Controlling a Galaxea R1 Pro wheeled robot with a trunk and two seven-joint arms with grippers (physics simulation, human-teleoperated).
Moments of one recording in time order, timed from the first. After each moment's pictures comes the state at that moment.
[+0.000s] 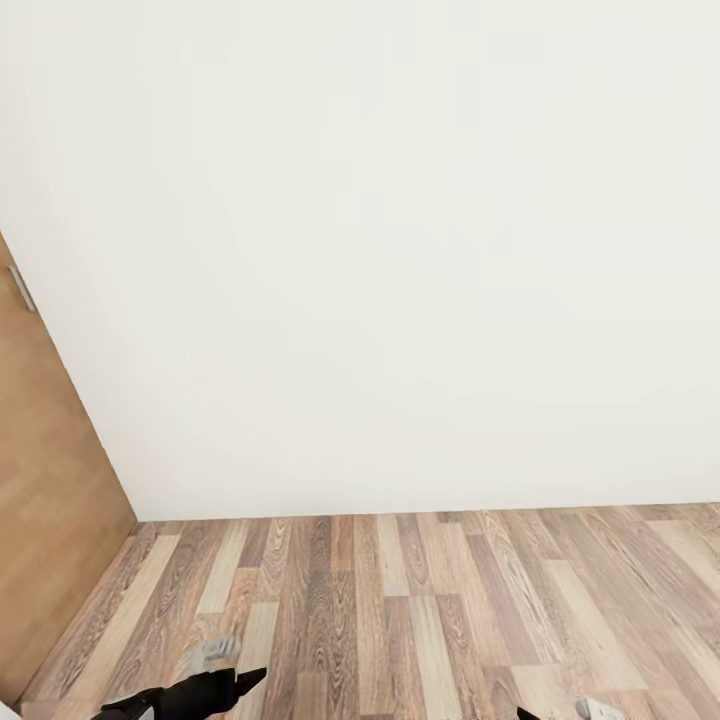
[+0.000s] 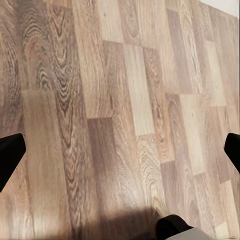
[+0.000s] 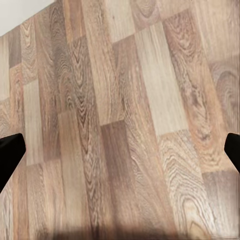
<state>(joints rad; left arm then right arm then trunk) -0.51 0.16 0.04 -0.10 0.18 0.02 -0.69 -0.32 -0.23 -0.48 -0.22 0.02 -0.03 0.67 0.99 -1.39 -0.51</state>
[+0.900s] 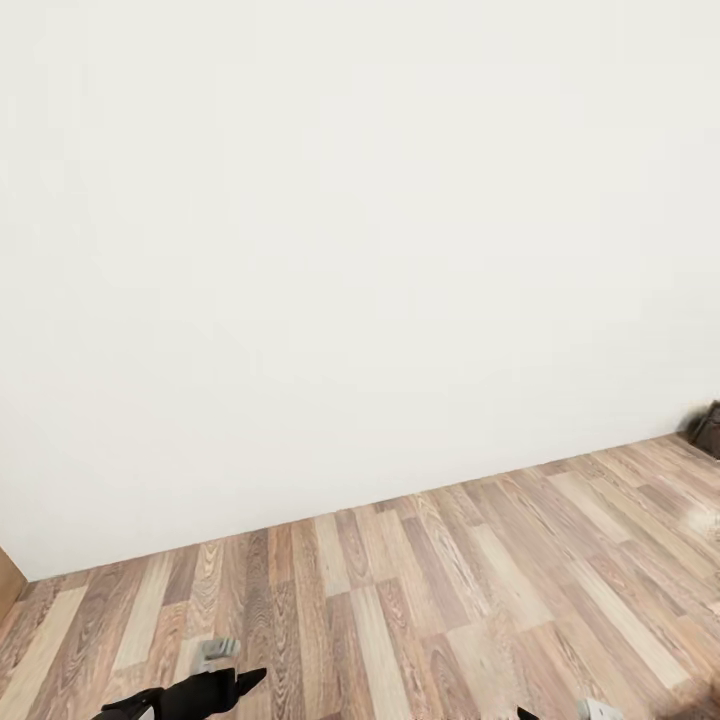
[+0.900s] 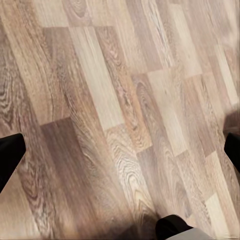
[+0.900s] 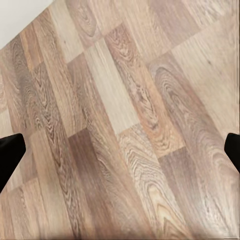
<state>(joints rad) -0.51 0.16 0.04 -0.10 0.18 0.02 -0.69 -0.32 -0.23 -0.48 -0.22 0.02 -0.03 0.66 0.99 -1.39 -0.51</state>
